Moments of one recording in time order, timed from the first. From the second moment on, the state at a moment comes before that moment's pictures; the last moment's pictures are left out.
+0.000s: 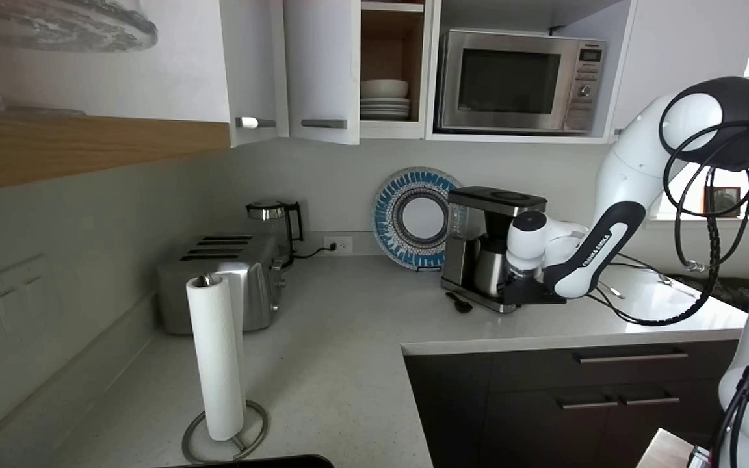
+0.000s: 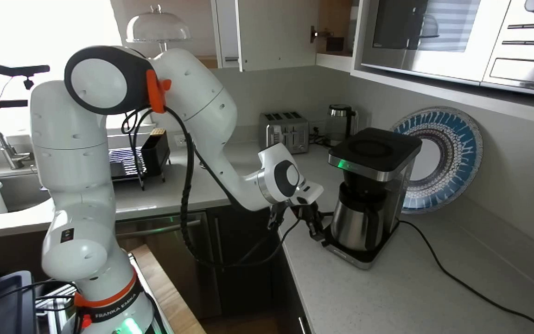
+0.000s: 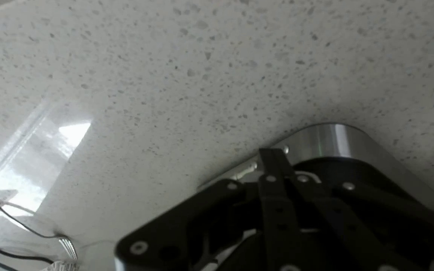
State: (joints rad) arm -0.27 0.17 -0.20 -2.35 -1.11 2.83 1.37
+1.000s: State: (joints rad) arm -0.22 0.03 -0.17 -2.34 -0.73 2.48 0.58
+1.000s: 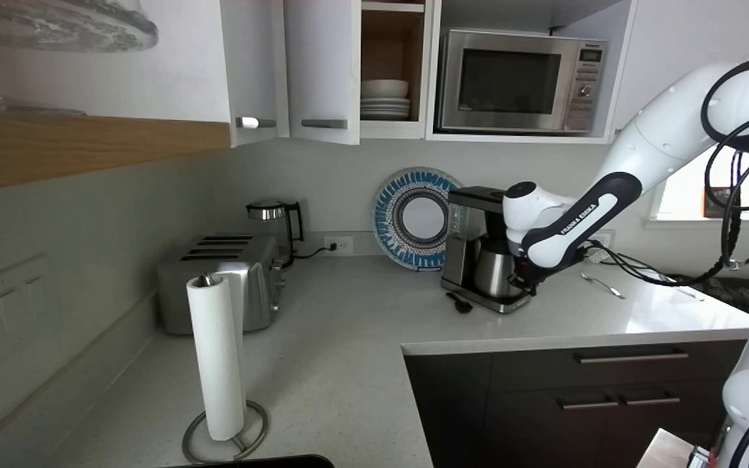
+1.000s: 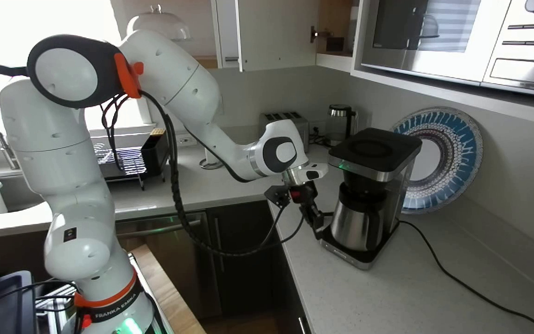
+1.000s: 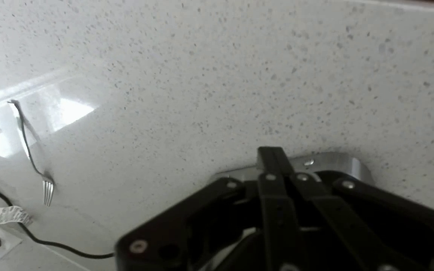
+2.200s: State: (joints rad) arm -0.20 -0.49 -0.10 -2.55 -0.29 2.24 0.24
